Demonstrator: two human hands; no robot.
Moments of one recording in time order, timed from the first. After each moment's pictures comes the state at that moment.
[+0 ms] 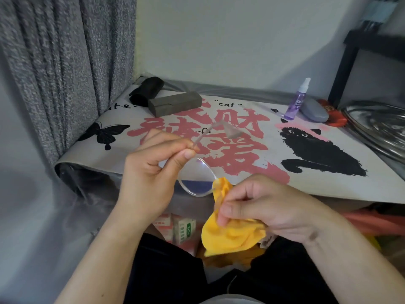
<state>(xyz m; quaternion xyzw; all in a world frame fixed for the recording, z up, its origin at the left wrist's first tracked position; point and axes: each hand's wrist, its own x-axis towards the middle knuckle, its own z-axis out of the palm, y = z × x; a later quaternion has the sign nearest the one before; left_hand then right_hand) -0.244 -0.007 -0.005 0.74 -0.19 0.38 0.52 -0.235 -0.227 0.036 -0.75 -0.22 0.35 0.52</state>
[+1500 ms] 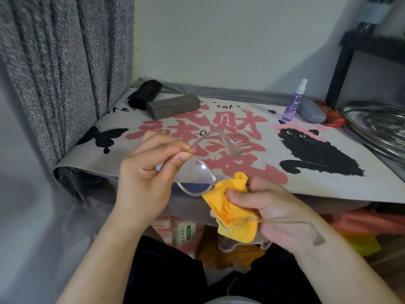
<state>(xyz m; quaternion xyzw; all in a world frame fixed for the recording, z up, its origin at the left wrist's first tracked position) -0.246 -0.004 -0.002 0.75 -0.20 0.40 0.49 -0.237 -0.221 0.014 -0.65 -0.03 0.27 0.71</state>
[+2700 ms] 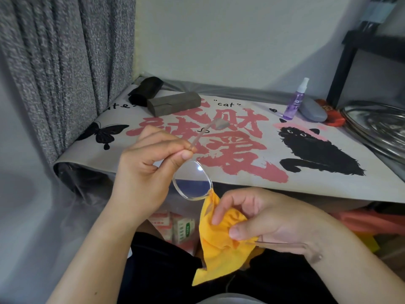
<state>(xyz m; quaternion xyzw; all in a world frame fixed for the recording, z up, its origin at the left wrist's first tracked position) -0.247 0.001 0.001 0.76 -0.22 0.39 0.47 -0.244 -0.231 0.025 -0.63 -0.20 0.46 0.60</state>
